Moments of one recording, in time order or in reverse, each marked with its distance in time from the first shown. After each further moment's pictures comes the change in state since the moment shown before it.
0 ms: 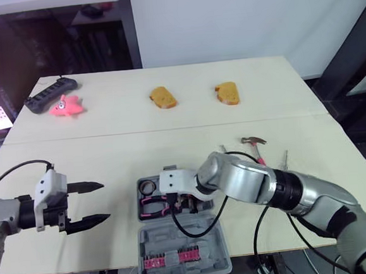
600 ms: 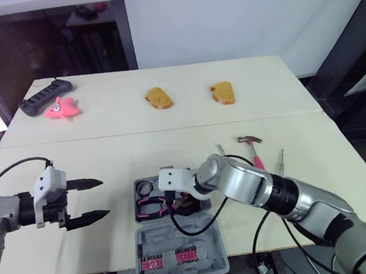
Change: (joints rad) left arm -0.034 0.001 -0.008 0.024 0.002 0.004 0.005; right arm 0.054 0.039 -0.095 0.047 -0.026 -0.083 -0.006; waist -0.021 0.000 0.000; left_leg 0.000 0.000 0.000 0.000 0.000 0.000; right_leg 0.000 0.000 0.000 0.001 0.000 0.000
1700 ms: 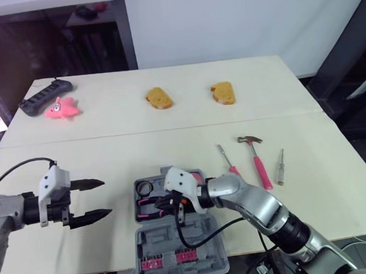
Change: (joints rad) left arm 0.000 -0.002 -0.029 -0.001 0.007 0.020 0.023; right arm 0.477 0.071 -0.290 -0.018 0.047 -0.538 0.010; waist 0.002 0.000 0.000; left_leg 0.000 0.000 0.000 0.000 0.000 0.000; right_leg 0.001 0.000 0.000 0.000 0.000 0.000
